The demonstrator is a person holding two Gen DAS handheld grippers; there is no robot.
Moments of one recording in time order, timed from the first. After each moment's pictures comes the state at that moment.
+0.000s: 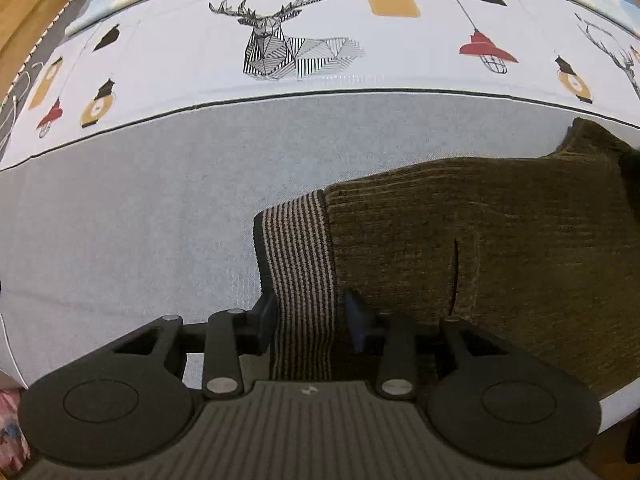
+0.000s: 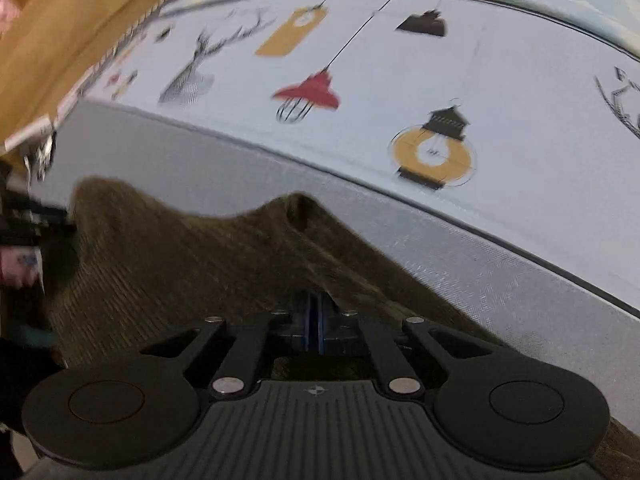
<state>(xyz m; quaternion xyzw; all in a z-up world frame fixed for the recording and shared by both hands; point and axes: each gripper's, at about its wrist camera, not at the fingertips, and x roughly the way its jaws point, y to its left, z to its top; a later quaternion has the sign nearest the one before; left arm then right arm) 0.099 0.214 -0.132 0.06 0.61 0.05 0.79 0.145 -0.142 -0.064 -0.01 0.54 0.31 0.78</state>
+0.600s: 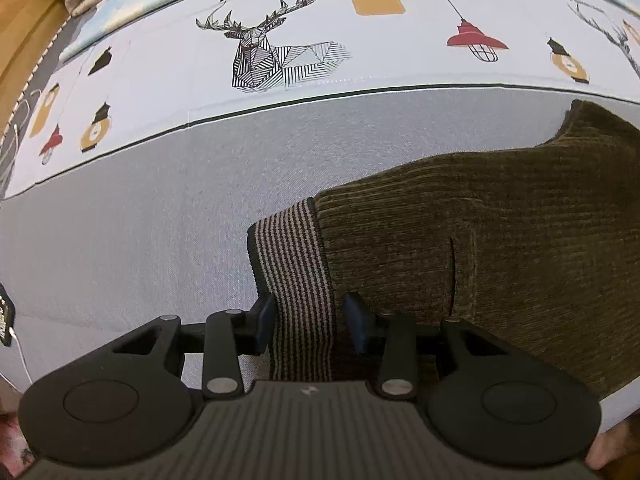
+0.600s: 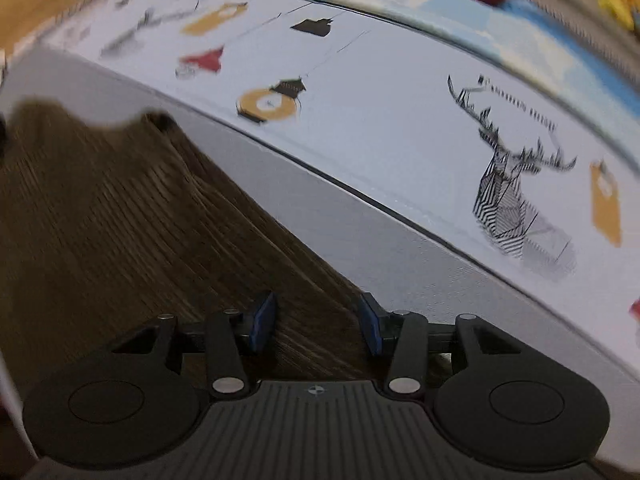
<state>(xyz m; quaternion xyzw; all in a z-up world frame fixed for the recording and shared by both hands) 0.099 0.203 -0.136 0.11 0.61 0.04 0.79 0.088 -0.241 -0.082 -0.19 0.49 0.23 0.82</state>
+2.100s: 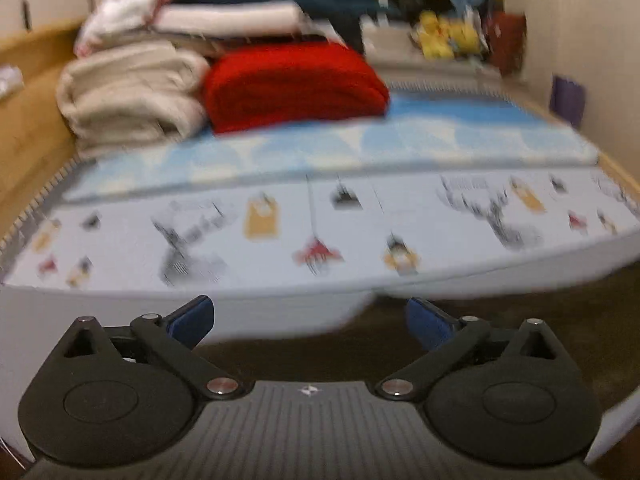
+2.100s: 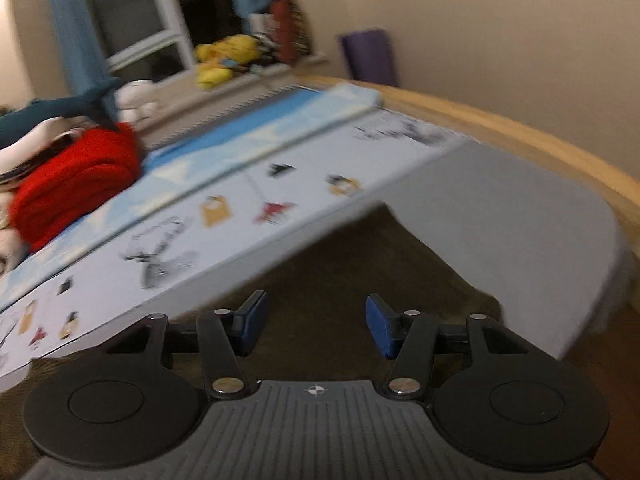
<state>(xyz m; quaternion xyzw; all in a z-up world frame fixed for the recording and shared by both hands) 0.010 0.024 -0.010 0.06 0.37 0.00 0.93 -0.174 -0.523 -0.001 0.21 0.29 -0.18 0.92</state>
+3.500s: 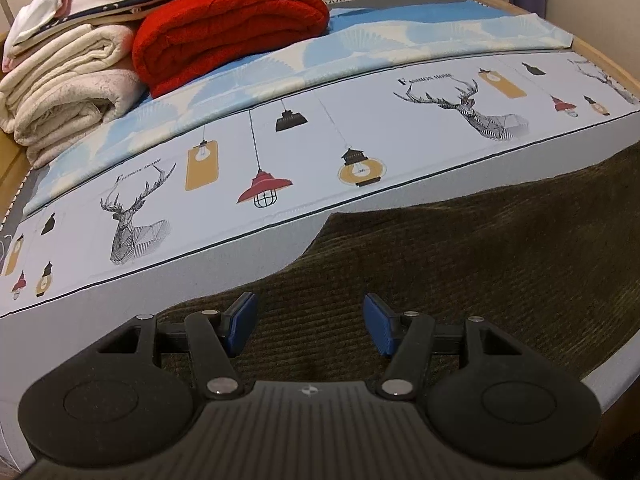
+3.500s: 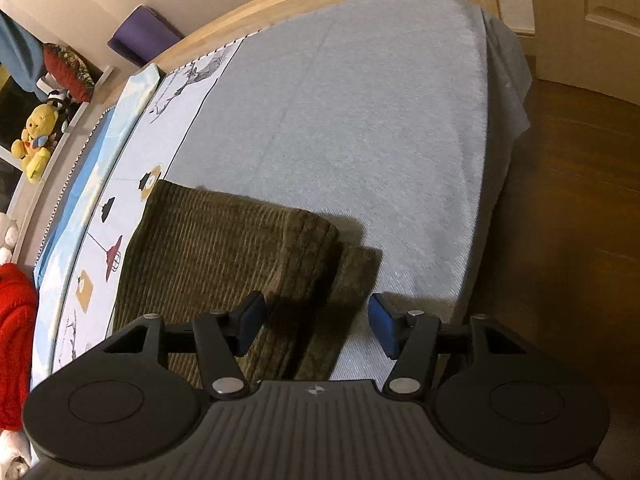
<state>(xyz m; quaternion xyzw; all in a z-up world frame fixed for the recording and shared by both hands) 0.041 -0.020 -0.070 0.15 0.44 -0.05 0.88 -0.181 -0.626 -0.106 0.46 0.31 -0.33 0.76</state>
